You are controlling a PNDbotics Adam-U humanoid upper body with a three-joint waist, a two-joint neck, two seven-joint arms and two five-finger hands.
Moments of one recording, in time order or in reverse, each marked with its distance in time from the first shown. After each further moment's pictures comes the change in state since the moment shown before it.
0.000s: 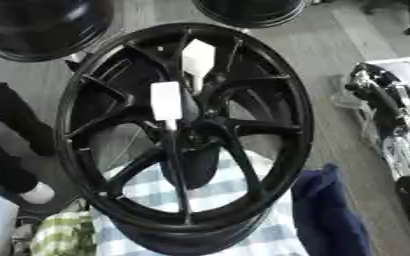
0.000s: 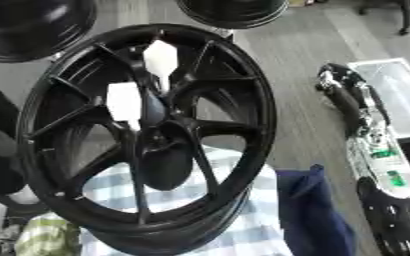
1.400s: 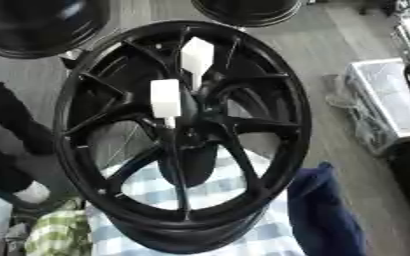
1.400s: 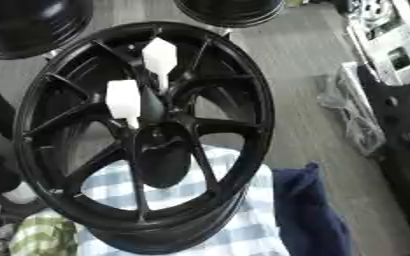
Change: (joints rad) left arm 0.396 -0.256 0.234 -0.098 0.015 -0.075 0.309; right arm -0.510 -0.273 0.228 -0.023 0.252 -0.046 0.299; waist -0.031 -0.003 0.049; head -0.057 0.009
